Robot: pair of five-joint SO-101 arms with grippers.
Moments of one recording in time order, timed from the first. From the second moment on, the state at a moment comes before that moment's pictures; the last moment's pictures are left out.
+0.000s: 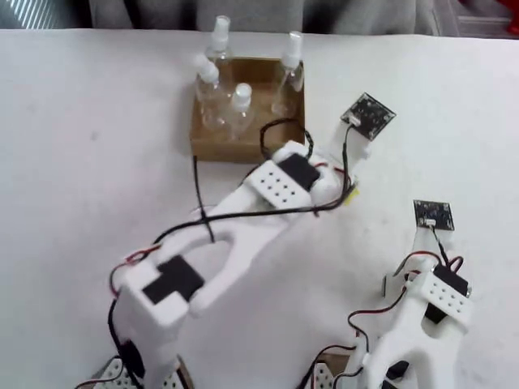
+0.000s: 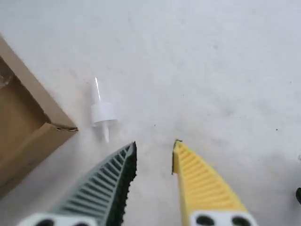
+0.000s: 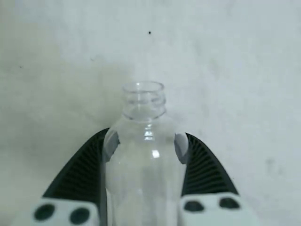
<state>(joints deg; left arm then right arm) 39.4 24.6 -12.0 54.1 3.8 33.5 -39.9 72.4 51.5 30.6</state>
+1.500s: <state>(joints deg) 32.5 76.6 -77.5 72.6 -0.5 33.4 -39.9 72.7 51.2 30.6</state>
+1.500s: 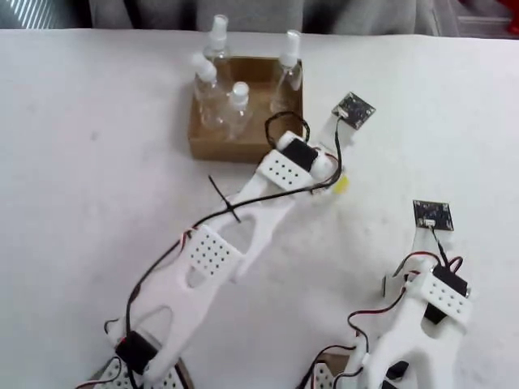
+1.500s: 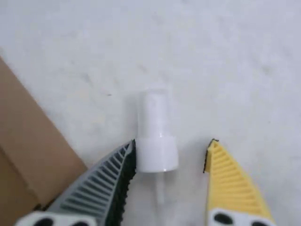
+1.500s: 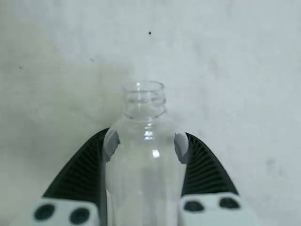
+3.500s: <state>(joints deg) 36.3 29.0 -87.4 101.6 3.6 33.5 -39.9 72.8 50.4 30.5</state>
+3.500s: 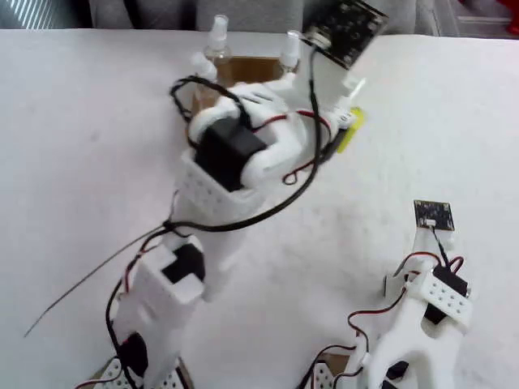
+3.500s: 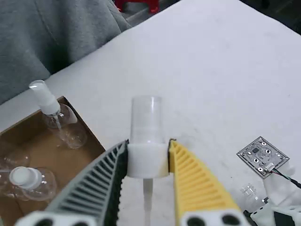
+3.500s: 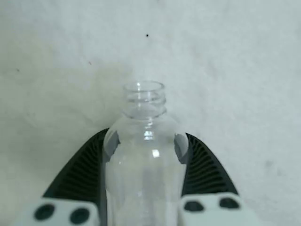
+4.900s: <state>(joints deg) -8.2 -48.3 19.4 68.9 3.6 -26.8 -68.9 50.4 71.2 9.7</state>
